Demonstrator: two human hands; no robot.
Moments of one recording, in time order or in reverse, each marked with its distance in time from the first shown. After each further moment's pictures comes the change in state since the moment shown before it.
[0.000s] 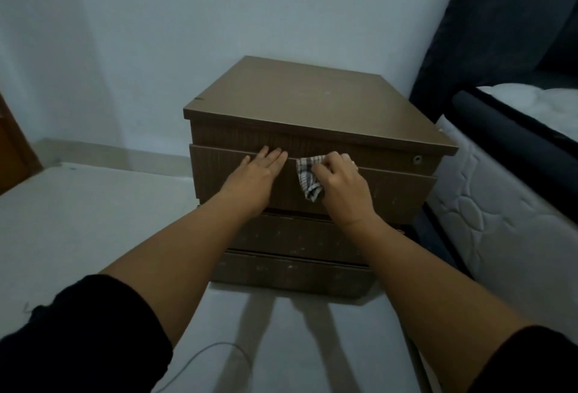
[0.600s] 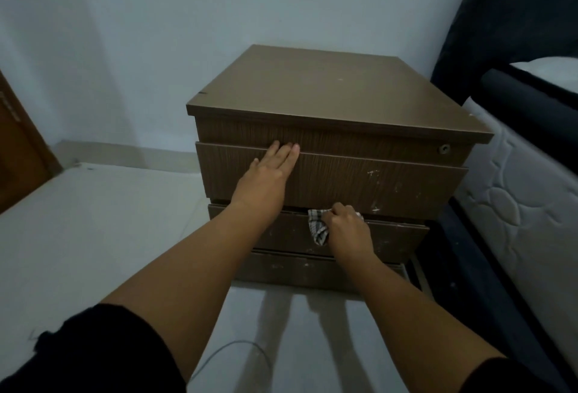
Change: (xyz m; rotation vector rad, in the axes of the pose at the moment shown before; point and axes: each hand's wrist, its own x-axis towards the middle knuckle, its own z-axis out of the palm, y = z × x) left_hand 0.004 0.004 0.018 -0.014 0.027 -0.039; right_hand -0.059 -0.015 0.068 0.051 -0.495 0.207
